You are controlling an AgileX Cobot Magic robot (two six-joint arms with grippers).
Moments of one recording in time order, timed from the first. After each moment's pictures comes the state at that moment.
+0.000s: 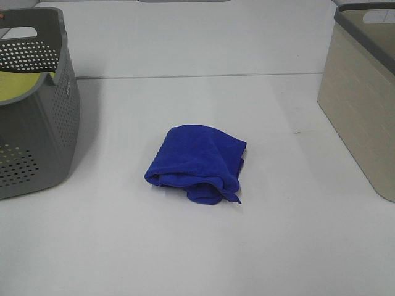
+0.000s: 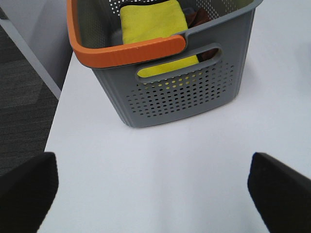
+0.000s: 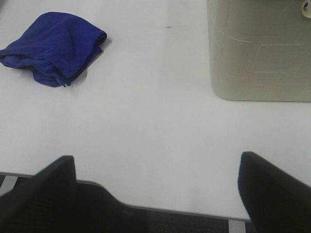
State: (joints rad) left arm -0.01 0.05 -0.51 0.10 1.03 0.13; right arm 0.21 0.00 -0.47 0.00 1.13 0.03
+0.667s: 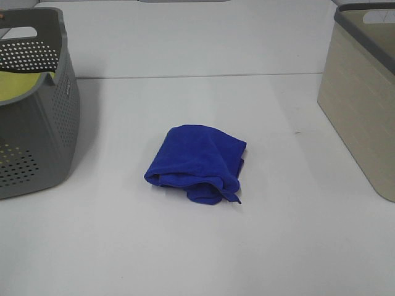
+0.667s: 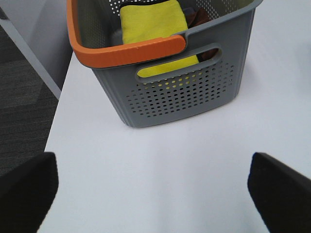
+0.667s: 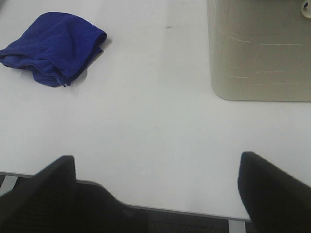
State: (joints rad) left arm -0.01 0.05 -0.51 0.10 1.03 0.13; right arm 0.21 0.00 -0.47 0.00 1.13 0.03
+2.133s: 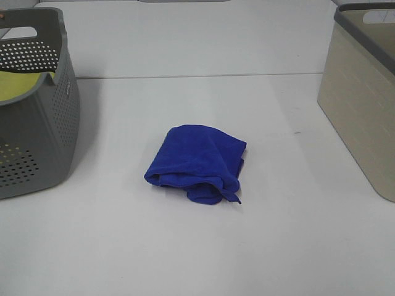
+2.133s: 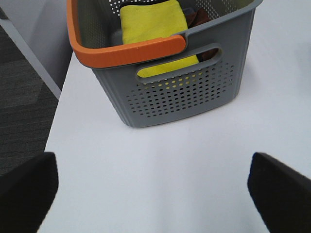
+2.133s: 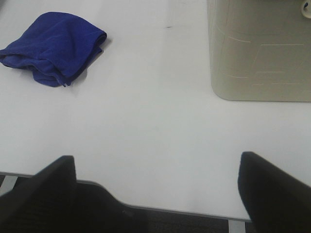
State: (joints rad) left arm -0.01 0.05 -0.51 0.10 1.03 0.13; right arm 0.21 0.00 -0.47 0.00 1.13 0.03
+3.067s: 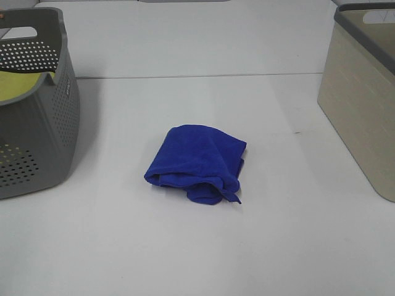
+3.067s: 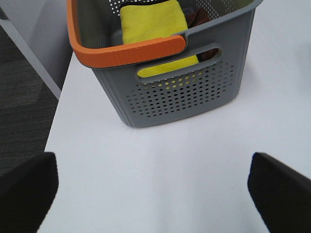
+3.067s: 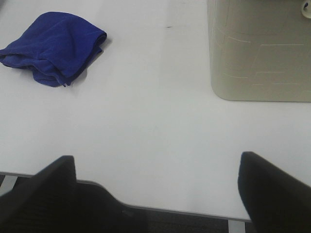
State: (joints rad) left arm -0.01 0.05 -0.51 0.10 1.03 0.13; right arm 0.21 0.00 -0.47 0.00 1.13 0.03
